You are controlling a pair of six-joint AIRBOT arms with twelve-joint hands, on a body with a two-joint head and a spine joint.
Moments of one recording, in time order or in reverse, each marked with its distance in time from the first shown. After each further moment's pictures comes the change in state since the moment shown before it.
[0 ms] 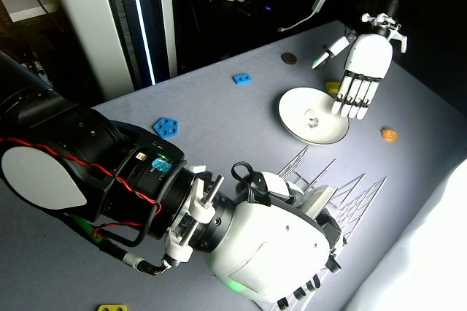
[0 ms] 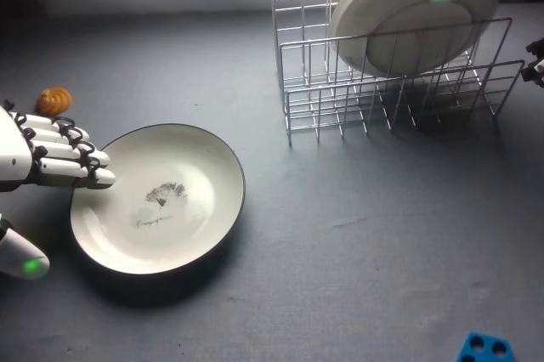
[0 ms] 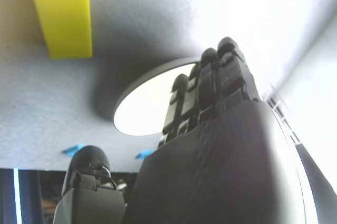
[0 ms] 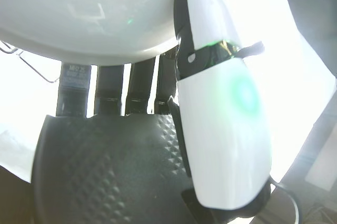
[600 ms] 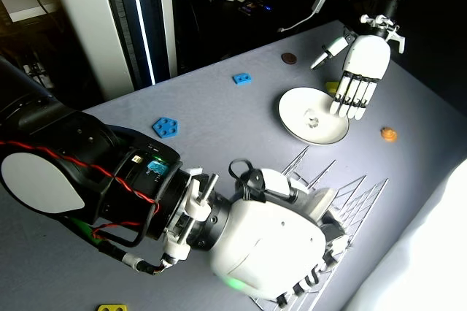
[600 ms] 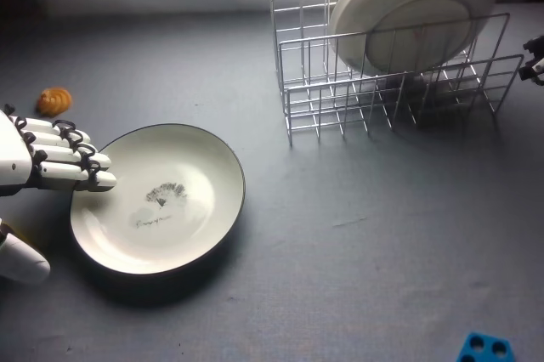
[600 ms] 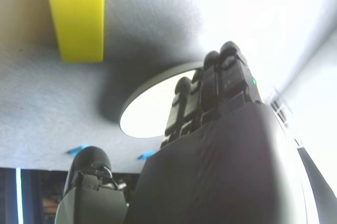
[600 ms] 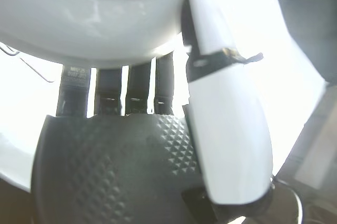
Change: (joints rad) left arm 0.027 -0.003 0.002 -0.007 0.004 -0.005; right arm -0.026 -0.002 0.006 0.005 0.107 -0.029
